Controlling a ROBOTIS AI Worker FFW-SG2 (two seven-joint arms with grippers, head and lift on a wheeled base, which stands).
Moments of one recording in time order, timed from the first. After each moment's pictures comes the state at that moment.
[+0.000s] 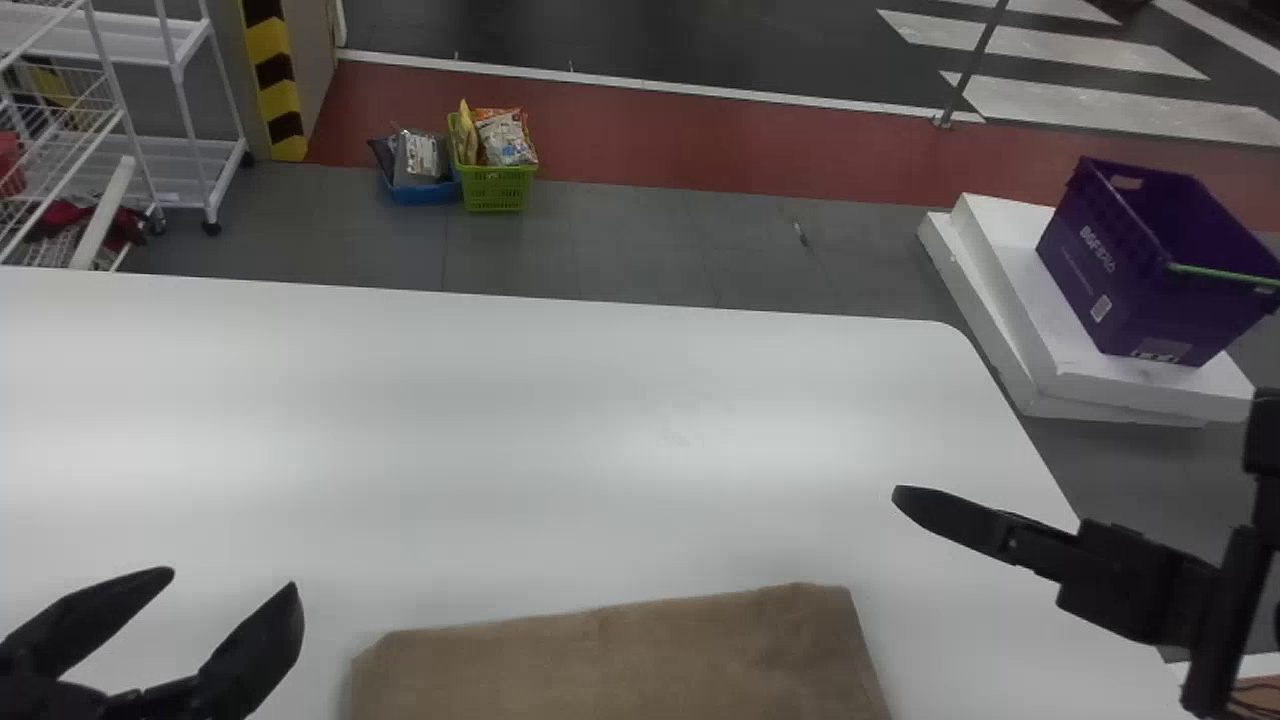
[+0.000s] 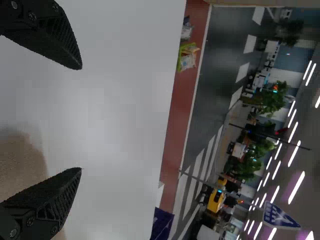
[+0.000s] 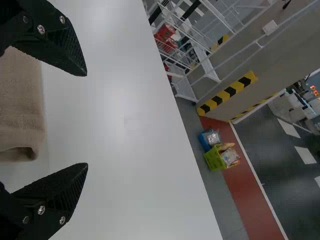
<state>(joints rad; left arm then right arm) 0.68 0.00 0.16 -2.41 0.21 0.57 -0.44 0.18 -0.05 -0.62 -2.47 -0.03 1.55 0.96</state>
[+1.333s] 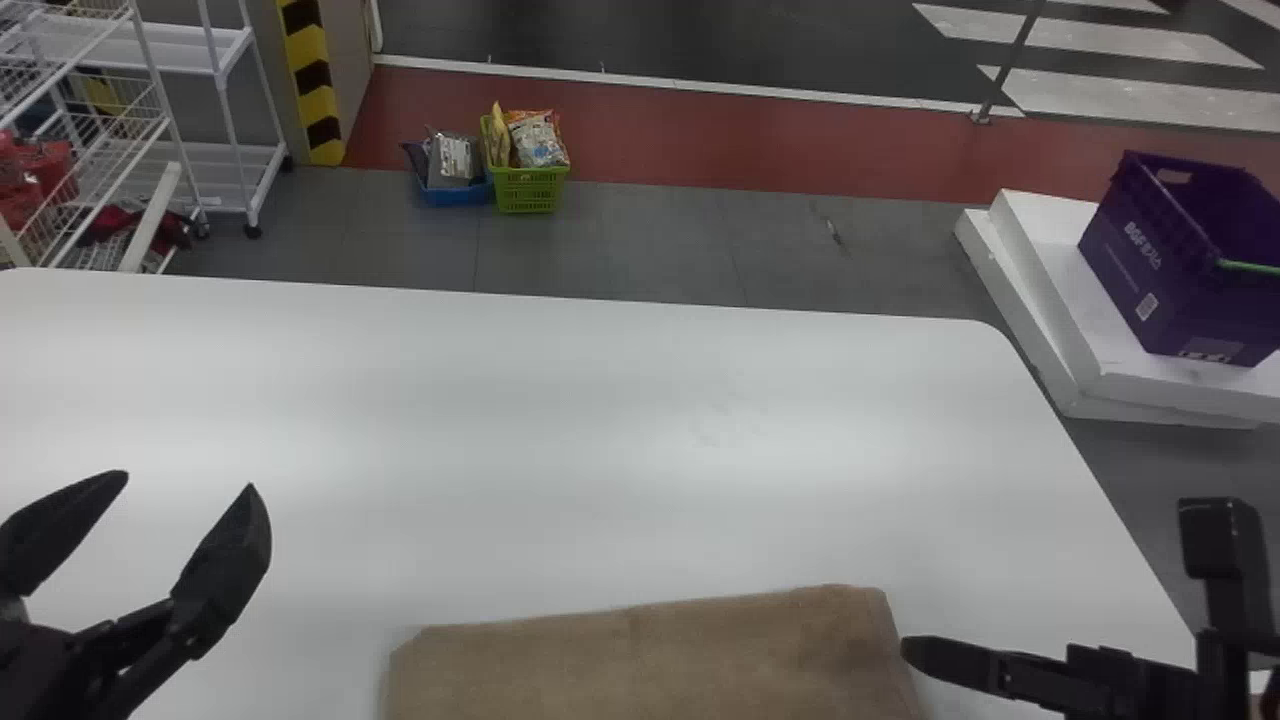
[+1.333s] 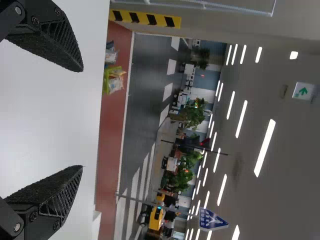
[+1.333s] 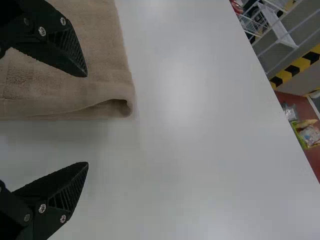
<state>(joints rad) 0.68 0.00 0.17 -2.28 0.24 0.14 -0.39 0.31 -0.13 -0.48 -2.31 0.06 1.55 0.96</state>
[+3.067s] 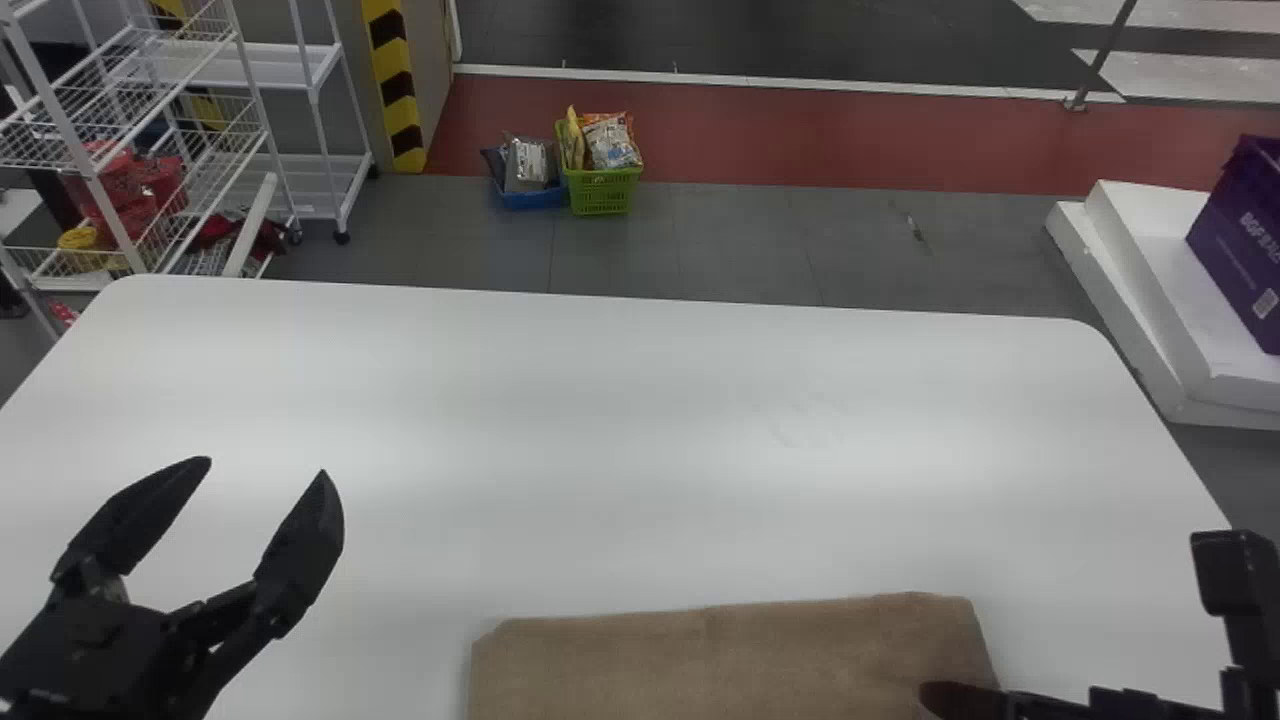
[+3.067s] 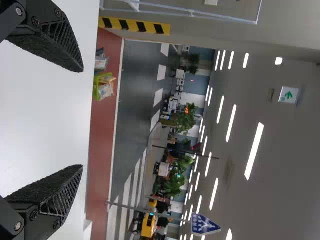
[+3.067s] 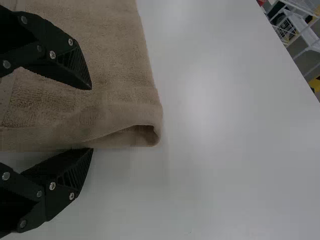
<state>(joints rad) 0.69 0.00 0.19 -2.27 0.25 0.10 -0.38 0.31 -0.11 -0.37 -2.26 0.10 1.55 0.96</state>
